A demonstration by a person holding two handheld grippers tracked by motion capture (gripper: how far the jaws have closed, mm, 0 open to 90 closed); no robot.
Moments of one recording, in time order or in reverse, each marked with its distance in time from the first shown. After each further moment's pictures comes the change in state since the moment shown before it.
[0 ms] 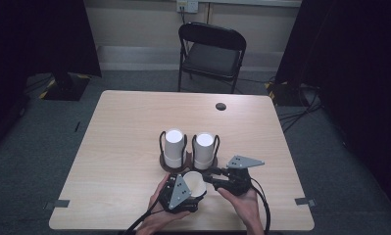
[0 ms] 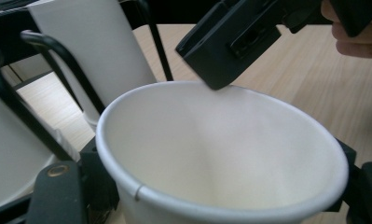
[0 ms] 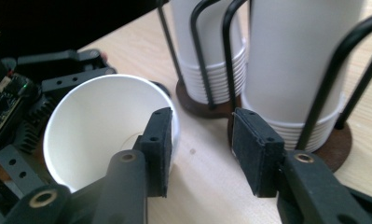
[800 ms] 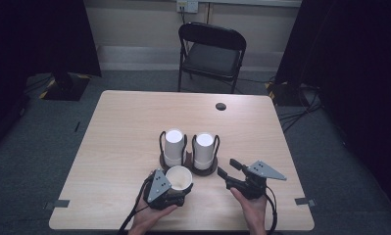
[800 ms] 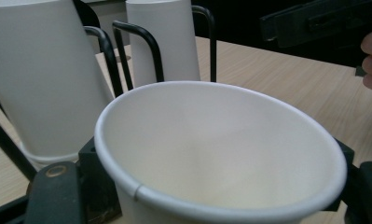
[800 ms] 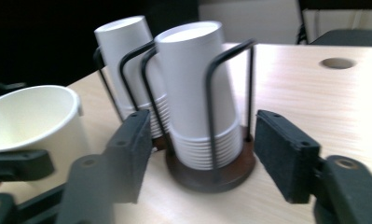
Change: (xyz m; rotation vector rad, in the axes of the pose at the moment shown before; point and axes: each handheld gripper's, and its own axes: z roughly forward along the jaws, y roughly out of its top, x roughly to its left) left arm 0.029 -0.008 -0.030 -0.059 0.049 -0.173; right arm -0.014 -0.025 -0.030 -0.263 -0.227 0.057
